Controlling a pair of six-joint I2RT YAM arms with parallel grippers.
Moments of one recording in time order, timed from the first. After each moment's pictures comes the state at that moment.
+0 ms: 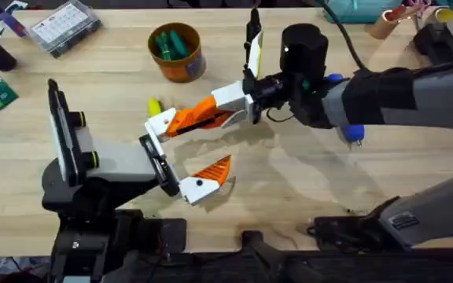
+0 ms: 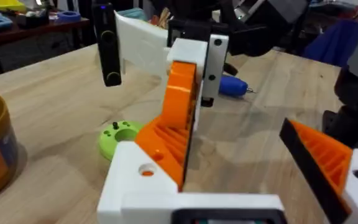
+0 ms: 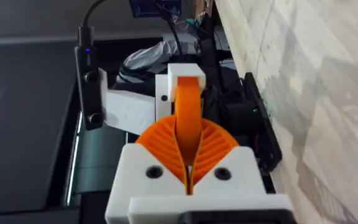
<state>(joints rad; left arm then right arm) -0.01 0.00 0.01 -0.10 1.05 -0.03 0.53 1.75 0.76 0.72 -1.34 1.31</state>
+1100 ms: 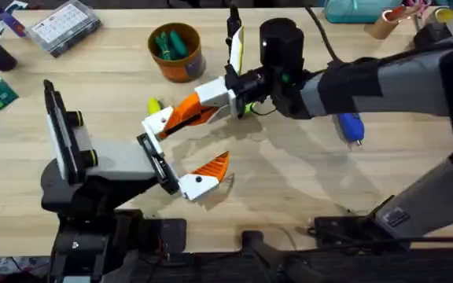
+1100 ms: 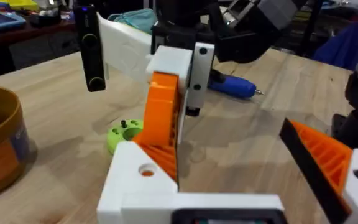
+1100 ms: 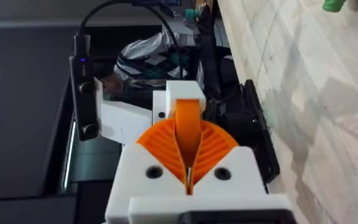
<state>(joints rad) 0.00 0.00 0.01 -0.10 1.02 -0.04 0.58 1.87 0.90 0.72 -1.34 1.30</state>
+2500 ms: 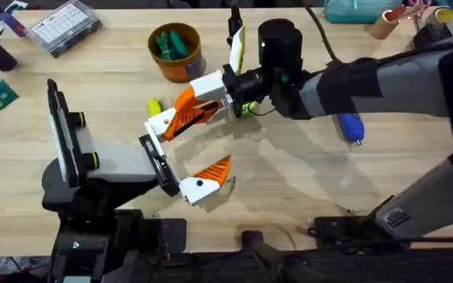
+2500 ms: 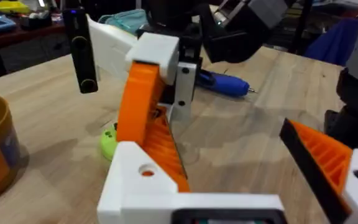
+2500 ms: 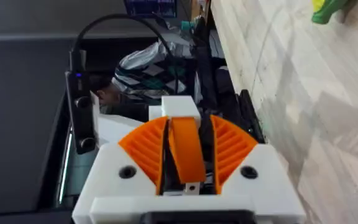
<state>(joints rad) 0.00 0.00 0.01 -0.10 1.05 -0.02 0.59 1.87 0.90 0.71 -1.29 1.29</state>
